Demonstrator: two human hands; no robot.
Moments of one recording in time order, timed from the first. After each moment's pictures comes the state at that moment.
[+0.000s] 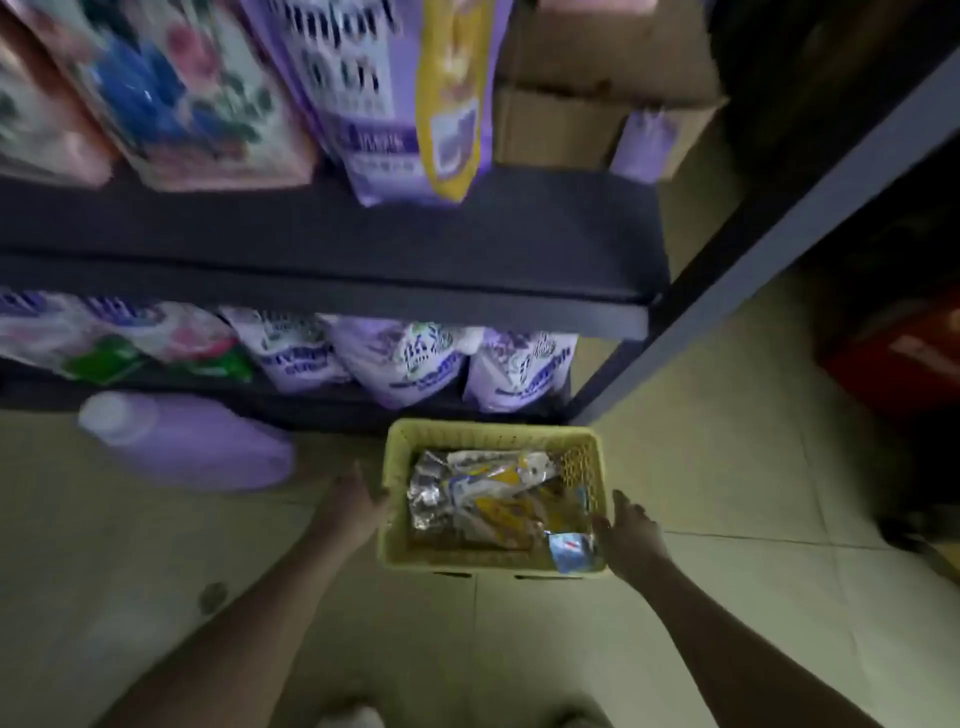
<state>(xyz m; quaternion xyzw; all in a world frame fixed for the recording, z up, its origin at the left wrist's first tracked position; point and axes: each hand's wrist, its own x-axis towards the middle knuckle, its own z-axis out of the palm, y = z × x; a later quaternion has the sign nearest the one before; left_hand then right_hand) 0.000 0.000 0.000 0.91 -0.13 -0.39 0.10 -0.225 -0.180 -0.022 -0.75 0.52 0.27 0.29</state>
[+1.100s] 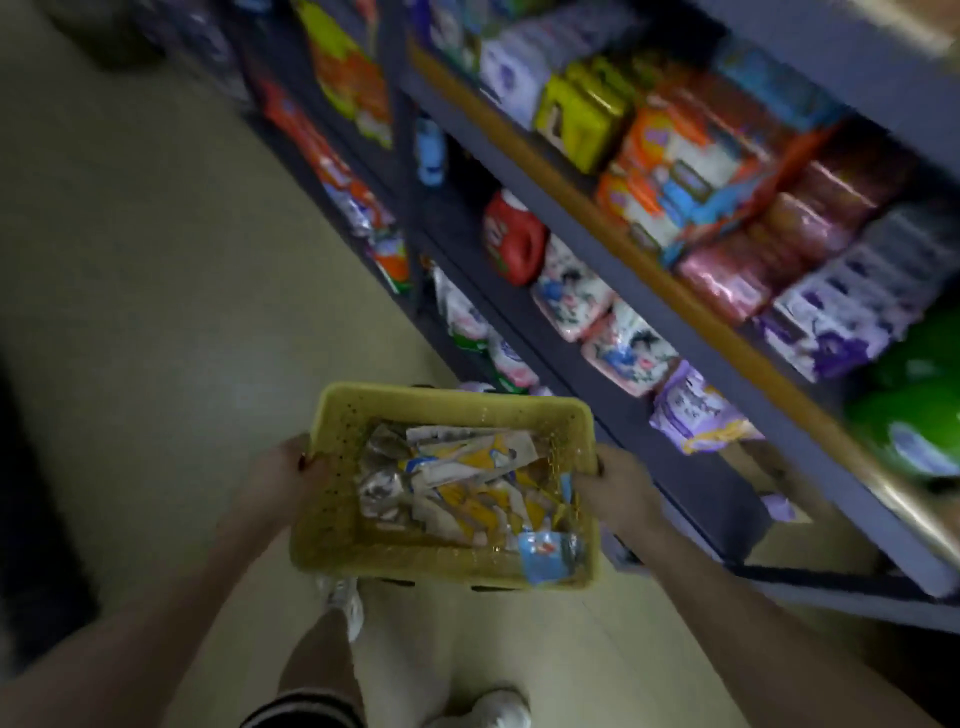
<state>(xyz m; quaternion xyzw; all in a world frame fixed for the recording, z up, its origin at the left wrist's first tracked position) -0.038 0.325 0.434 0.92 0.20 -0.16 0.31 -0.032 -0.006 0.441 -0.90 0.17 0.21 0.34</state>
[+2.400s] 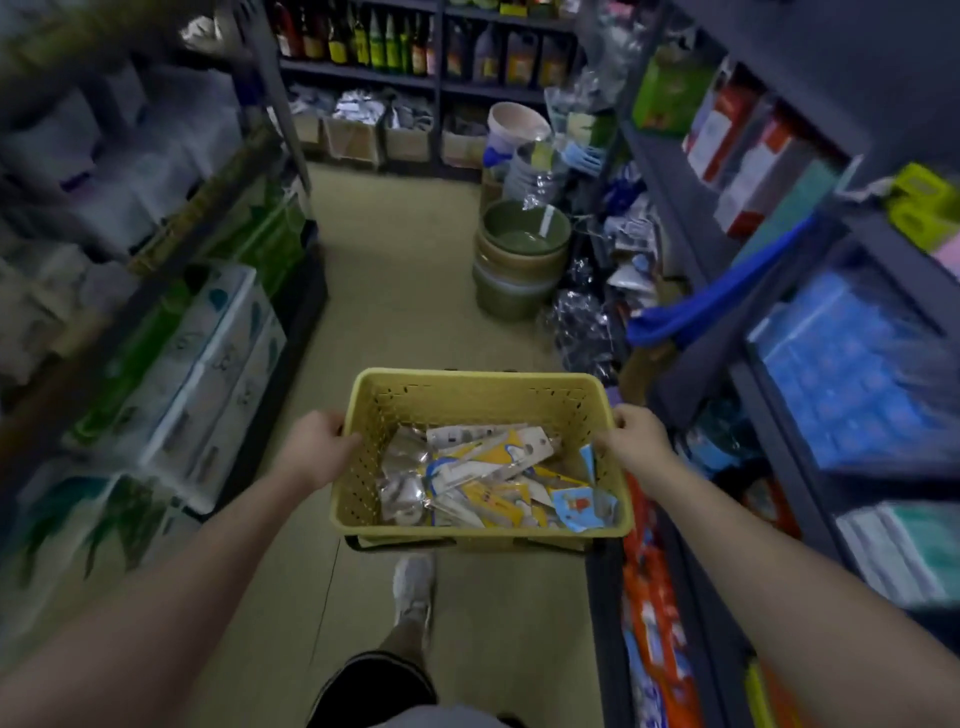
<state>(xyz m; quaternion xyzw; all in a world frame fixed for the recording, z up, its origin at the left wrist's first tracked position) 0.615 1.084 0.560 0.79 0.46 0.03 0.40 0.853 0.857 0.555 -0.91 -0.14 0.22 0.33</state>
